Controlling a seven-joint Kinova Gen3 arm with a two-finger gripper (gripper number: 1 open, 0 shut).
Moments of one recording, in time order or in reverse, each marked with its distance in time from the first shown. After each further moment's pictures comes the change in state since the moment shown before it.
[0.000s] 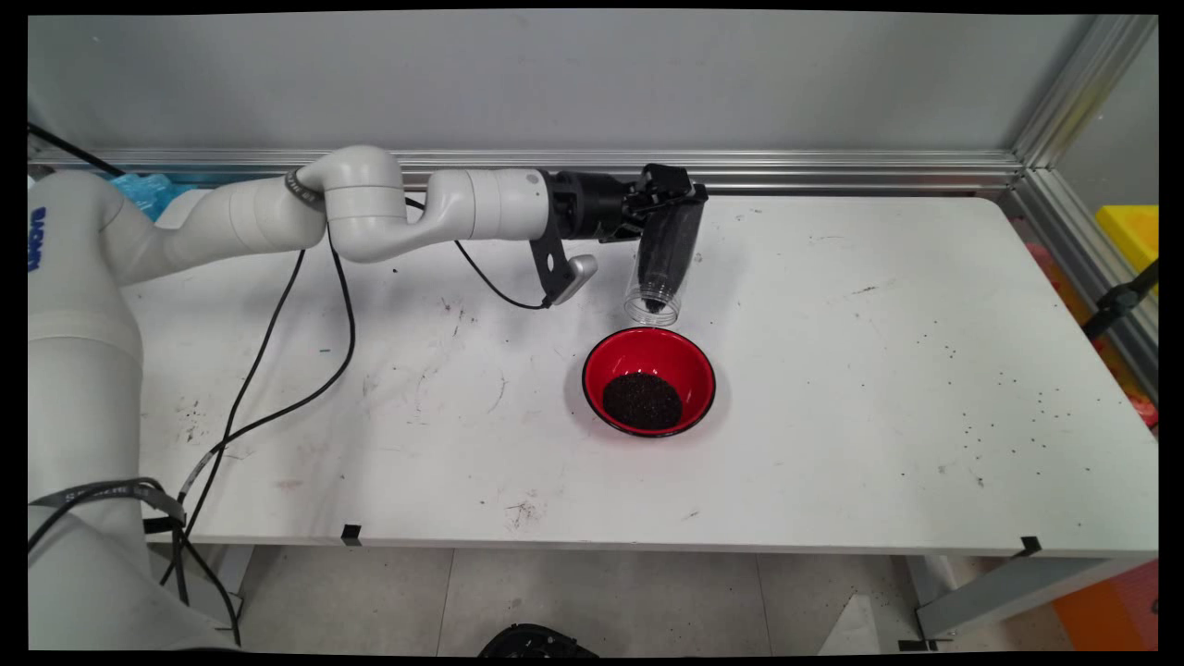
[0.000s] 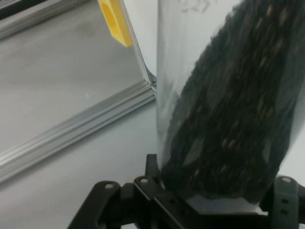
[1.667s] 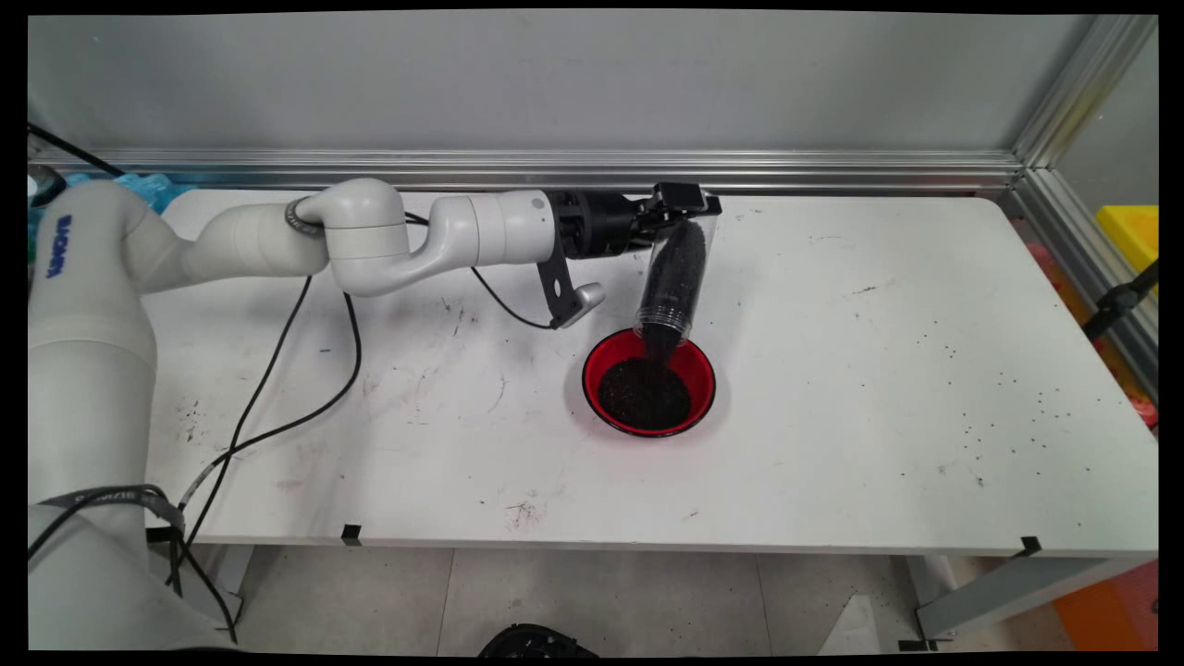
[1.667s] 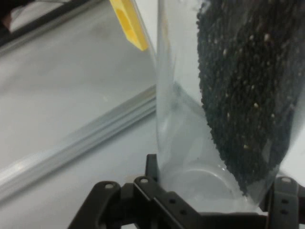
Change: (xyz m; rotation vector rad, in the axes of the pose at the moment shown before) arm 0.033 -0.006 -0.004 0.041 -0.021 0.032
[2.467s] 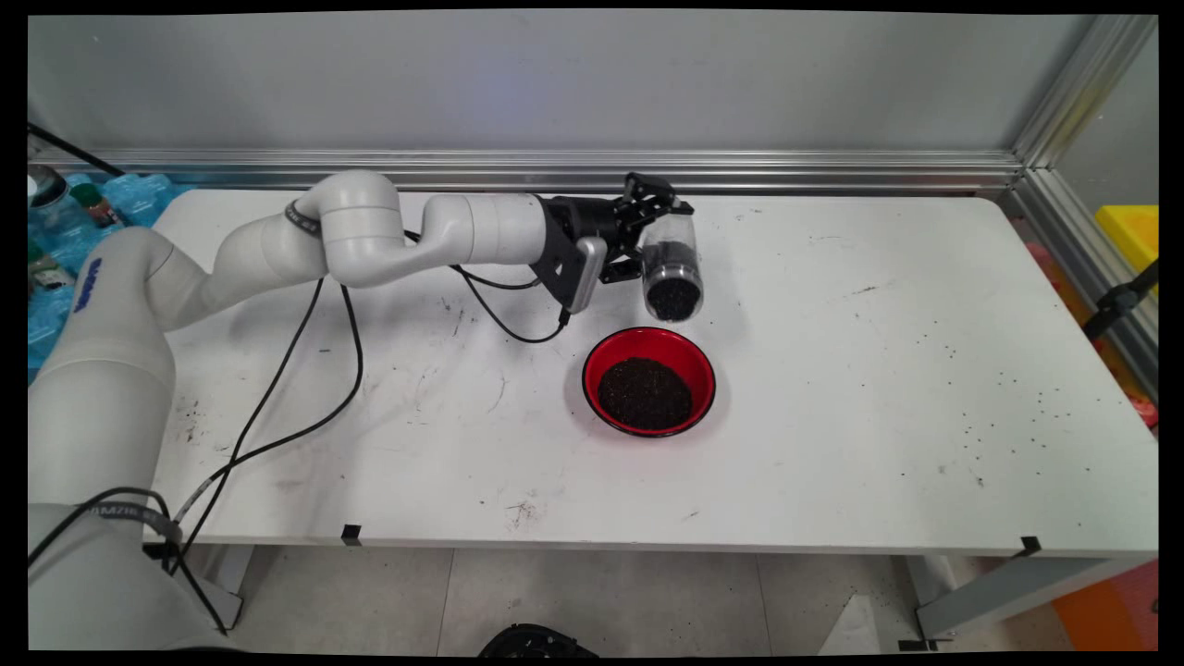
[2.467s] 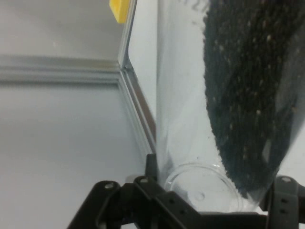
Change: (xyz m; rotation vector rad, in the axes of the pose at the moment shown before) arm -0.011 0.014 -0.005 -0.116 -0.017 -0.585
